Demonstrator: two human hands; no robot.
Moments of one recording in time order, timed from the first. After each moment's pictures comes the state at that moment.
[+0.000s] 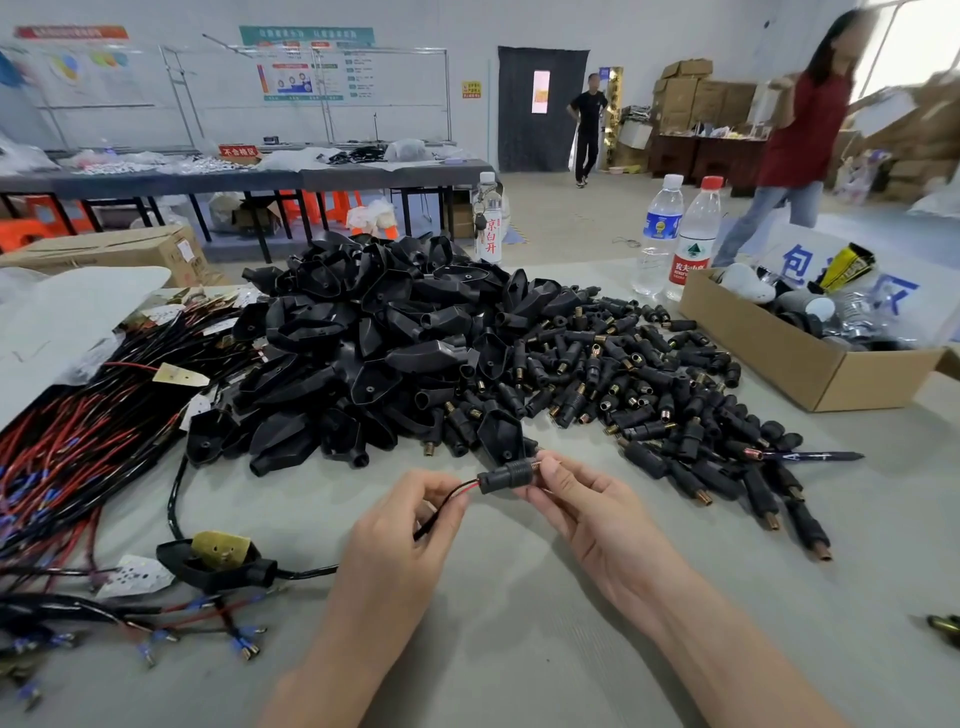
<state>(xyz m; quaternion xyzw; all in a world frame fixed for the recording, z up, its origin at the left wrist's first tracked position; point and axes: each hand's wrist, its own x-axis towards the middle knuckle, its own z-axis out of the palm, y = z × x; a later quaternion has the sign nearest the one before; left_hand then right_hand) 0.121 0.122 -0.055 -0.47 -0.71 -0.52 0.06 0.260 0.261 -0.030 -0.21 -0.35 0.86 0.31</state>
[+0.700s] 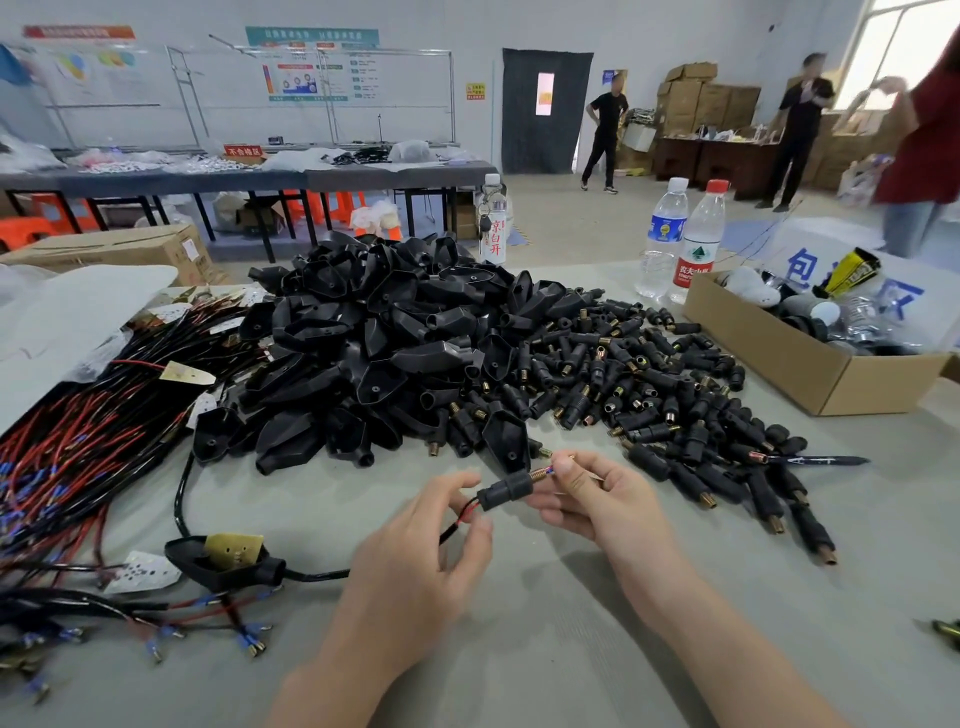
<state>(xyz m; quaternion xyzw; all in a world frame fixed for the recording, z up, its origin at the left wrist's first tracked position) 0.132 0.116 -0.047 -0.52 -0.74 -0.42 0.04 0.261 0.264 -0.033 -0.27 -0.55 0.72 0.32</state>
